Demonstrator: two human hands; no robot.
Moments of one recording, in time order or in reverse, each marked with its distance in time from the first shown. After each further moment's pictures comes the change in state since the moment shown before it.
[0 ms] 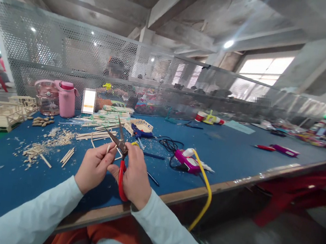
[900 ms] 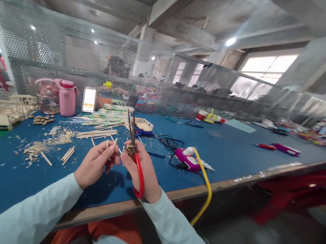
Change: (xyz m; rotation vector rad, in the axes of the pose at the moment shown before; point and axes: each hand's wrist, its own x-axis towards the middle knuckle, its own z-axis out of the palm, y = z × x) left_hand 0.002 -0.003 0.001 -0.509 -0.113 -0.292; right_hand 0.010 -0.005 -0.019 0.788 -0.137 0.302
